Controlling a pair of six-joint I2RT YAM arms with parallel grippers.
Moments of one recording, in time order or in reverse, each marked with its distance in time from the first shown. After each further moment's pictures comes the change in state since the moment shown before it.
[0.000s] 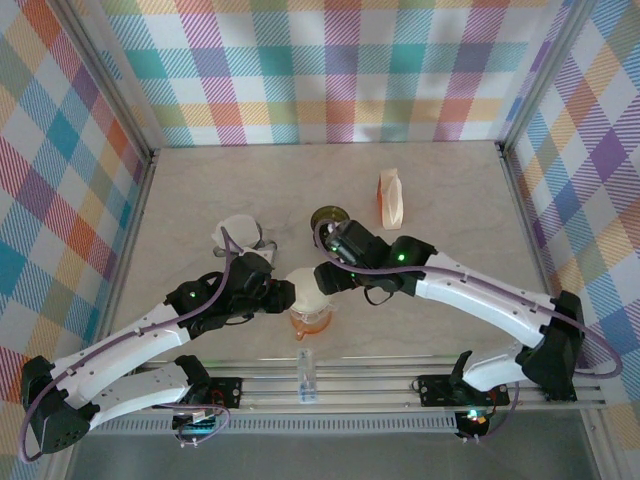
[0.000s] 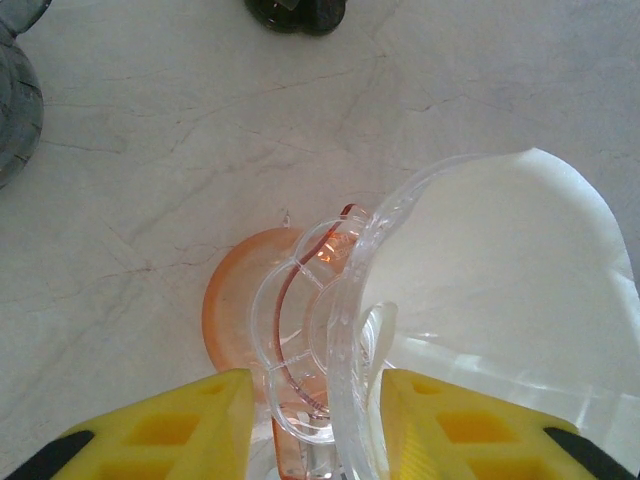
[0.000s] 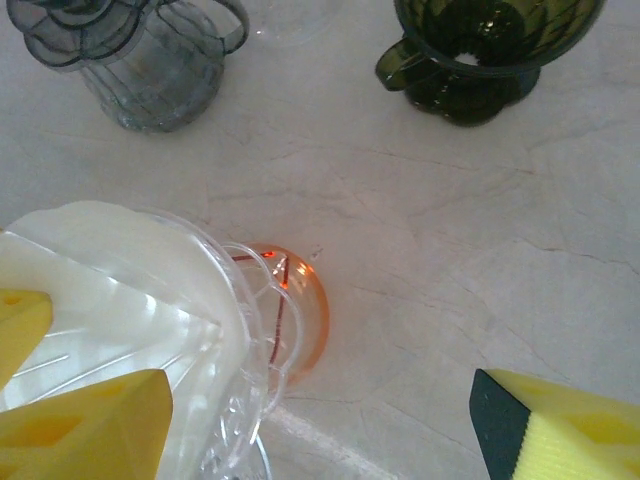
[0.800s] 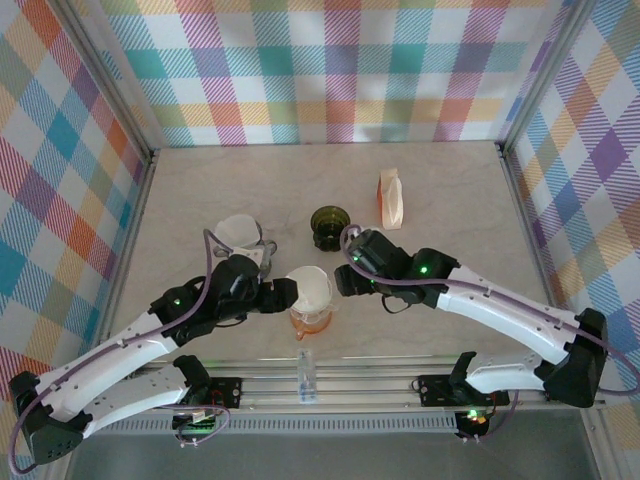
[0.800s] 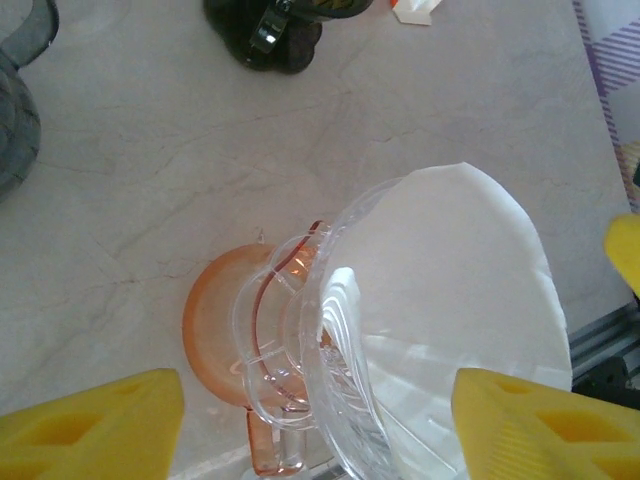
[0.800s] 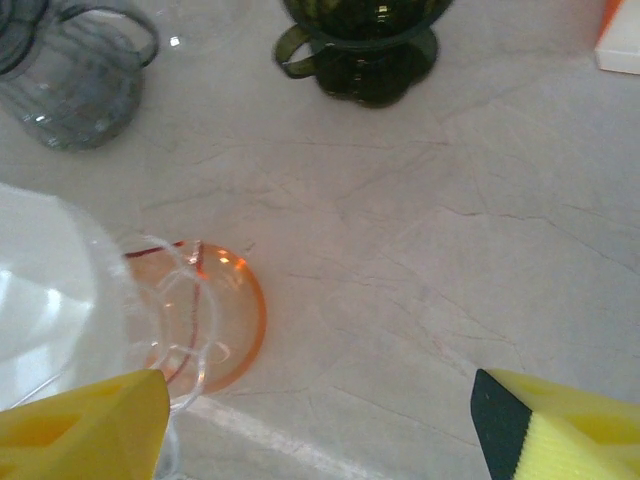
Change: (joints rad) left arm 0.000 -0.109 -0.002 -0.002 -0.003 -0.023; right arm -0.057 -0.145 -0.158 0.023 0.071 0.078
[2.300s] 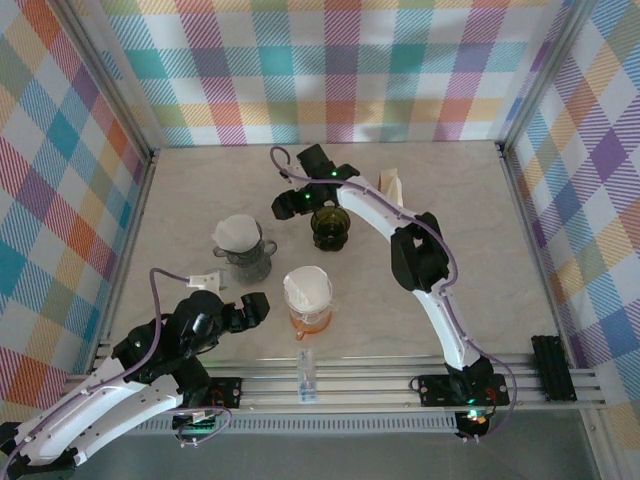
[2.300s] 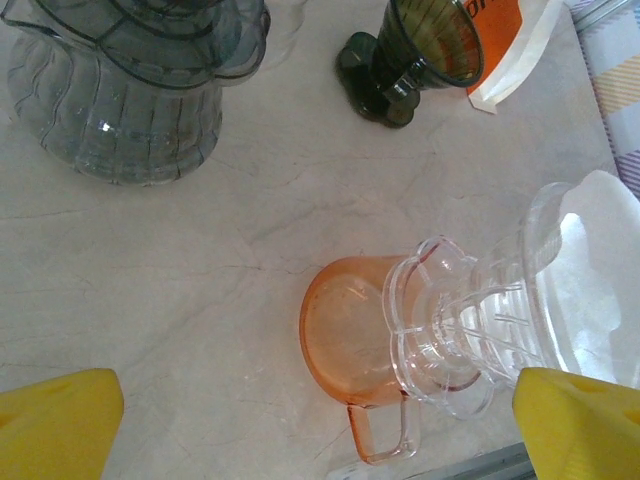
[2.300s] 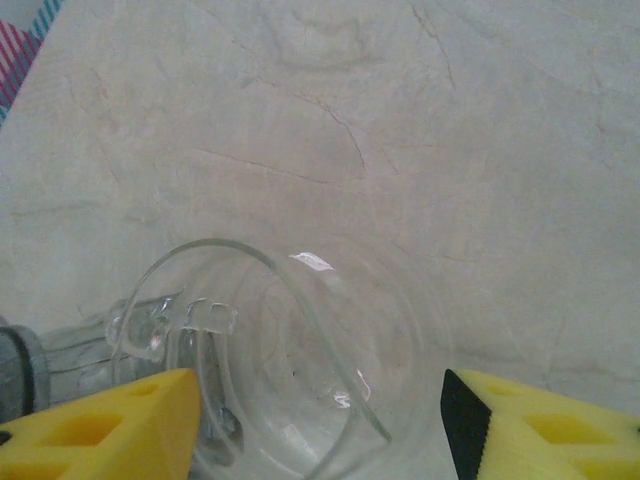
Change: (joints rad) left arm 0.001 -0.407 -0.223 -0.129 -0.186 -0.128; right arm -0.304 1.204 1.114 0.122 -0.684 -0.428
